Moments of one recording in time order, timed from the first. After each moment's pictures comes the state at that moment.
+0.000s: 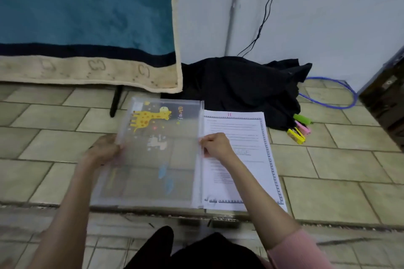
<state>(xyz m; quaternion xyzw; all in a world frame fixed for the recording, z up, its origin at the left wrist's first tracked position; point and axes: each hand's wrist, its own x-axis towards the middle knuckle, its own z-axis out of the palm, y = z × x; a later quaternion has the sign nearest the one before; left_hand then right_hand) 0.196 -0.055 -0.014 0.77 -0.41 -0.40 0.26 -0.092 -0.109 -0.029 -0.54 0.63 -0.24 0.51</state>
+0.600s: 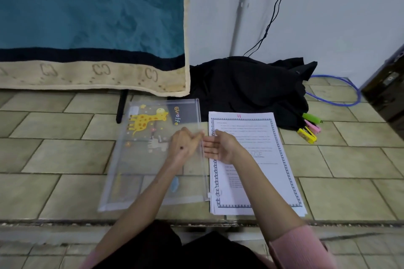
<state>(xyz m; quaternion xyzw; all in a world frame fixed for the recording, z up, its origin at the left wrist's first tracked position) 0.065 -0.105 -0.026 0.75 -0.53 -0.29 0.26 -0.063 -0.125 -0.018 -0.24 0.57 -0.27 0.74</state>
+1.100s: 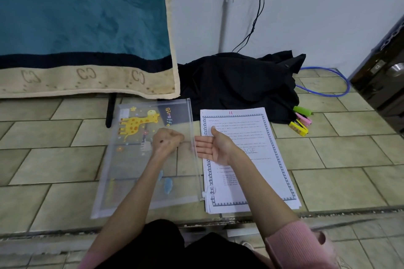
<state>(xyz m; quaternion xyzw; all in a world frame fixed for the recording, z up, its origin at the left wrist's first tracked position) 0.085 -0.130 -0.036 0.79 -0.43 -0.36 0.25 -0.075 -0.122 -0.027 -0.22 0.52 -0.26 0.78</state>
